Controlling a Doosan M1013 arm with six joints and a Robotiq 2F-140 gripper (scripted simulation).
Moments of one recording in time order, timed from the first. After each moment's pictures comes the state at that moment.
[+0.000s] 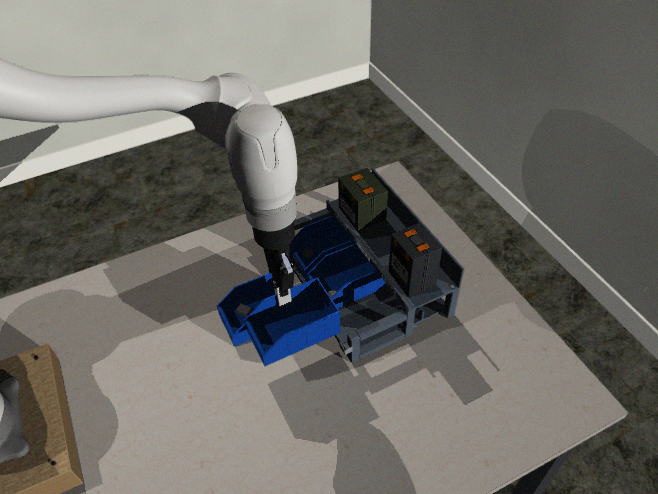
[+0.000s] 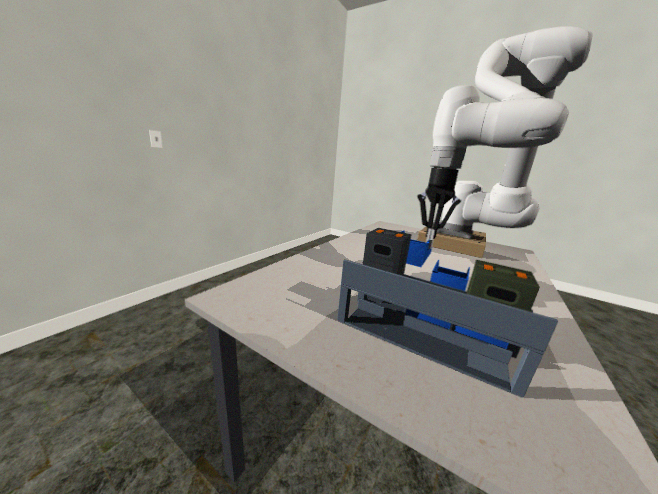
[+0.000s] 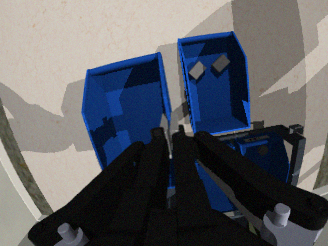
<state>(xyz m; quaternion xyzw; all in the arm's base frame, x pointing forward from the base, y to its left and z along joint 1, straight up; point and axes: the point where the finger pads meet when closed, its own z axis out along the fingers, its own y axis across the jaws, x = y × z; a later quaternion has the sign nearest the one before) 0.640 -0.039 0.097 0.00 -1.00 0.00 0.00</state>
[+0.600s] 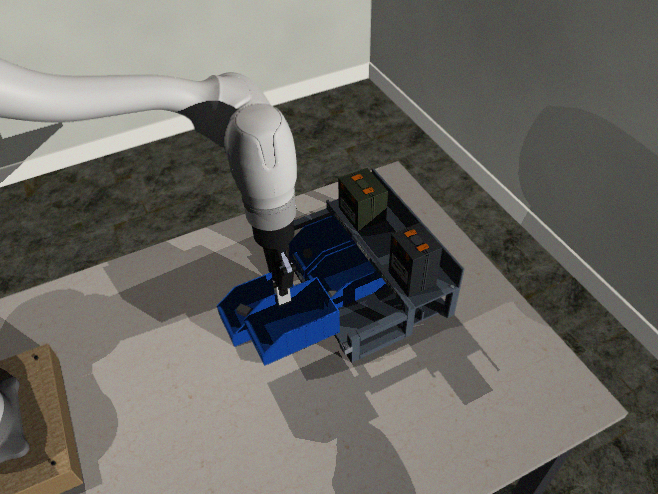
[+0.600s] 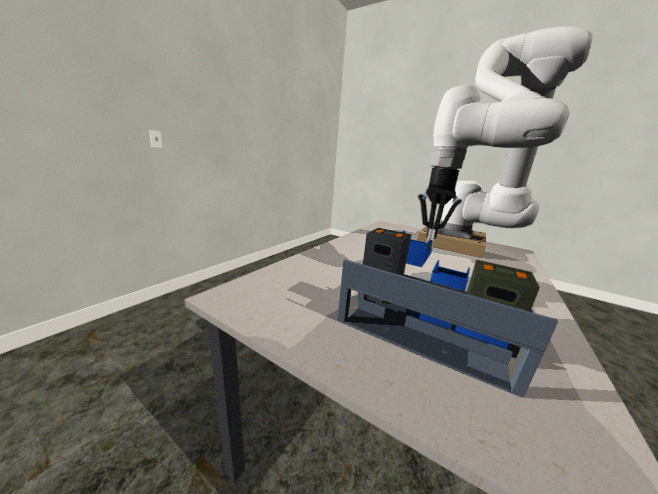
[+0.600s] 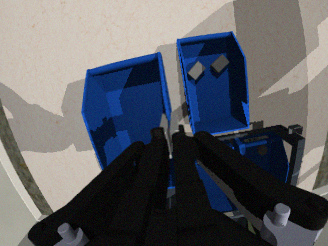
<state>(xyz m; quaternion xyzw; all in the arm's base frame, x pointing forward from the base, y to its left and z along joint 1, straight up) 0.639 -0.037 0.098 0.00 -1.00 0.00 0.00</state>
